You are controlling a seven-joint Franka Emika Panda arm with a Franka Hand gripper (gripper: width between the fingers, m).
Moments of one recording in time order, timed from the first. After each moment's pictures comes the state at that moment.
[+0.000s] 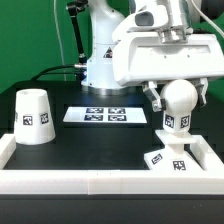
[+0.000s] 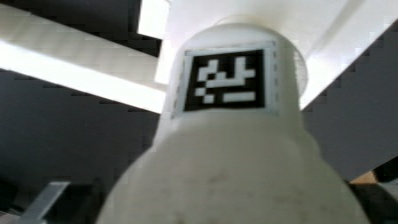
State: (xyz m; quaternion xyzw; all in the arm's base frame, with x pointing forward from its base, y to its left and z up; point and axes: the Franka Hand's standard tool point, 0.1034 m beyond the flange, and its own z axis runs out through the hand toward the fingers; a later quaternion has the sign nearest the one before) arm 0.598 0.092 0.113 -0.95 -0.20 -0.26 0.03
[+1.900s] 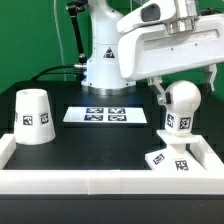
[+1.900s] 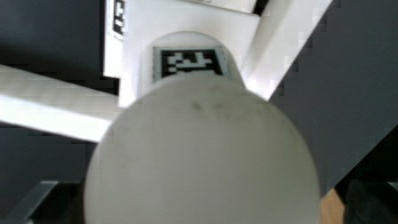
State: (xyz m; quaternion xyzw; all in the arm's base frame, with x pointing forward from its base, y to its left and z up) arm 0.587 0.105 0.126 -0.97 -0.19 -0.13 0.08
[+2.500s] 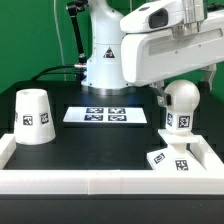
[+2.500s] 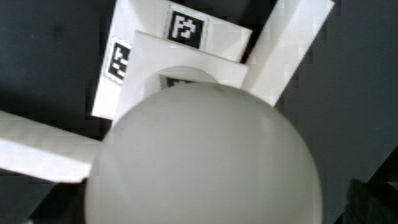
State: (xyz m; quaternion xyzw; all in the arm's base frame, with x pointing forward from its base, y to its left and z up) arm 0.583 0.104 0.124 -0.97 -0.22 -0.03 0.08
